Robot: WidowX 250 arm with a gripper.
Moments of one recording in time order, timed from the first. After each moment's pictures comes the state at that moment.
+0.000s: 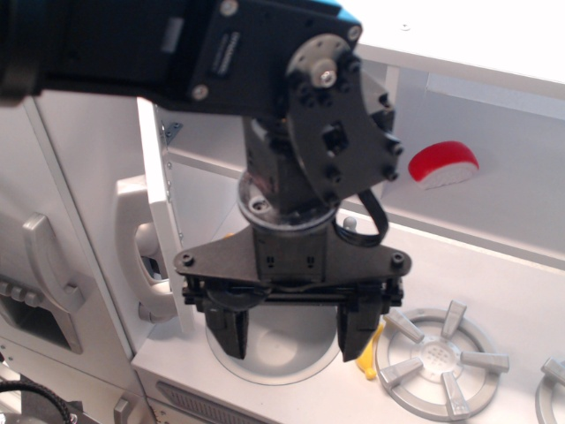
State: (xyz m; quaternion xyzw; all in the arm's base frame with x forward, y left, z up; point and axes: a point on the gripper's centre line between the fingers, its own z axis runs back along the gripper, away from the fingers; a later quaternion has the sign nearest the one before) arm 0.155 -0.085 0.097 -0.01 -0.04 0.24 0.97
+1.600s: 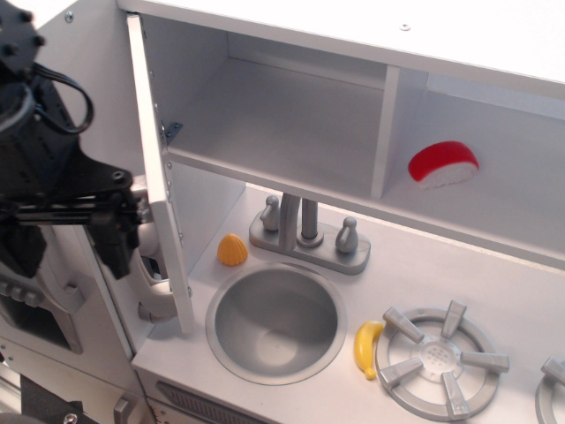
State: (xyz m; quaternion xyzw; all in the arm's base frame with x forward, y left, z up) arm 0.144 0.053 0.099 -0.02 -0.06 0.22 0.97
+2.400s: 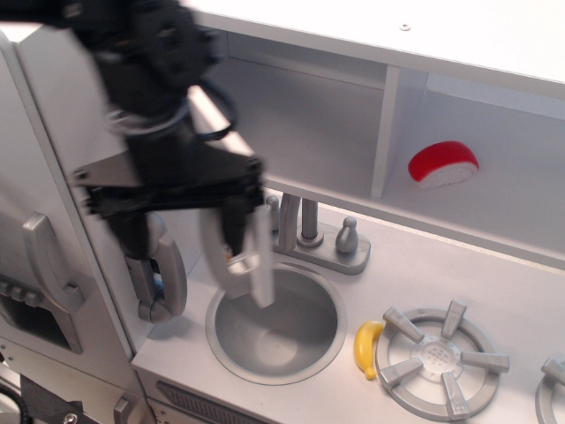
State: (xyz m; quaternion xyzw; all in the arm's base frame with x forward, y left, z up) arm 0.197 -0.002 0.093 -0.01 -0.07 0.27 0.96
